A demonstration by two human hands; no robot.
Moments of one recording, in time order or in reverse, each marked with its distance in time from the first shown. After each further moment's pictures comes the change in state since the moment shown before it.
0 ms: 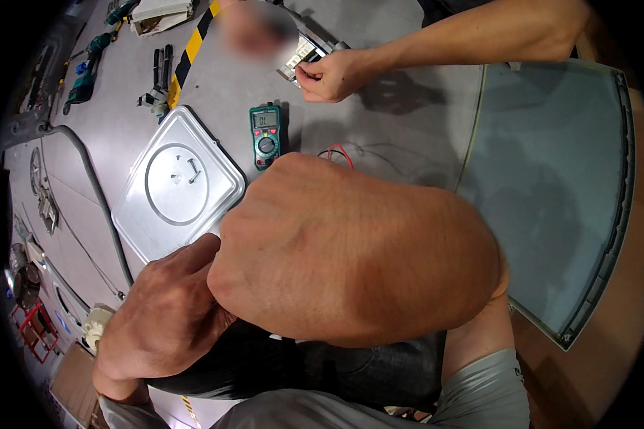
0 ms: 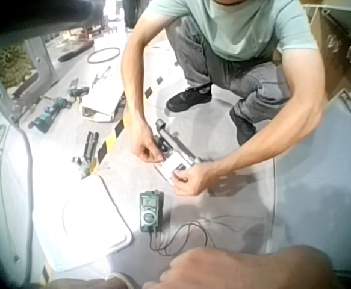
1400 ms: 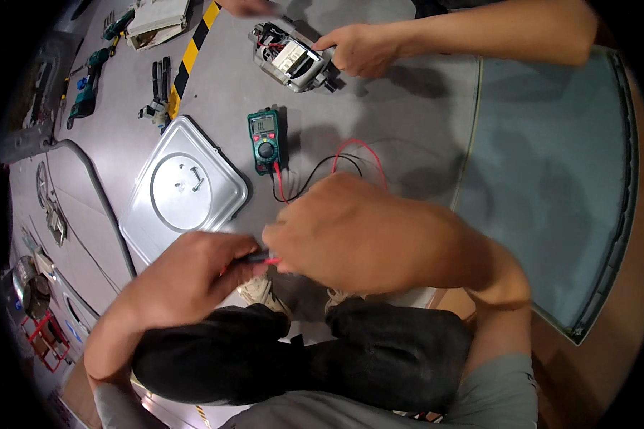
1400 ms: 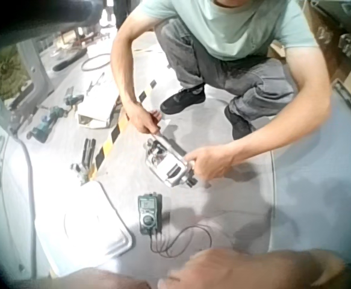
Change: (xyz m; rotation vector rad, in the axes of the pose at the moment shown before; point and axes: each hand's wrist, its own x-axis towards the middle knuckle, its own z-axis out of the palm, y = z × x) left_hand 0.040 -0.033 0.013 -0.082 -0.179 0.022; right_hand -0.035 0.020 0.055 0.114 0.234 0.158
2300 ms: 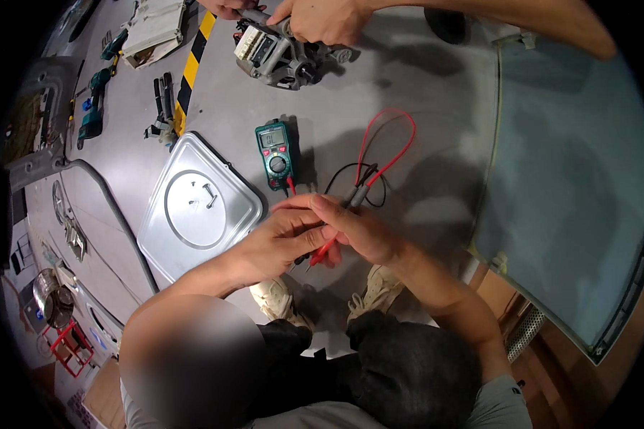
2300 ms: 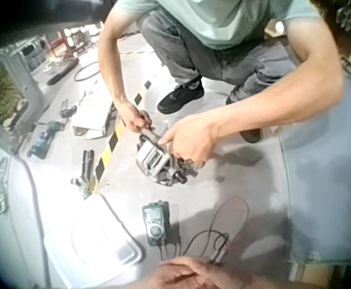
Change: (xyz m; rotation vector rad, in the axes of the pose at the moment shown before) left_hand 0.099 -0.051 0.054 -1.017 -0.104 -0.010; right_hand -0.018 0.068 0.106 1.595 0.197 0.431
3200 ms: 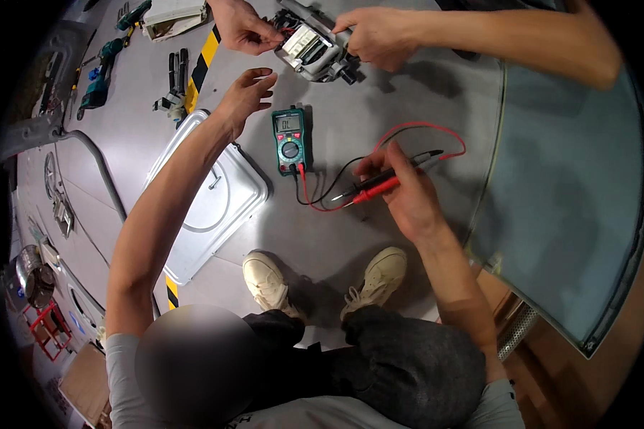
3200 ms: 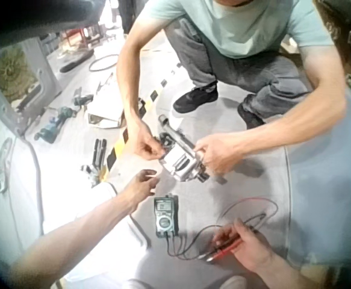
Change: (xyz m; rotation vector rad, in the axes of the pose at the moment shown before) left_hand 0.072 0.026 -0.178 0.211 0.731 0.251; right_hand -0.009 -0.005 -0.013 0.096 0.585 -0.236
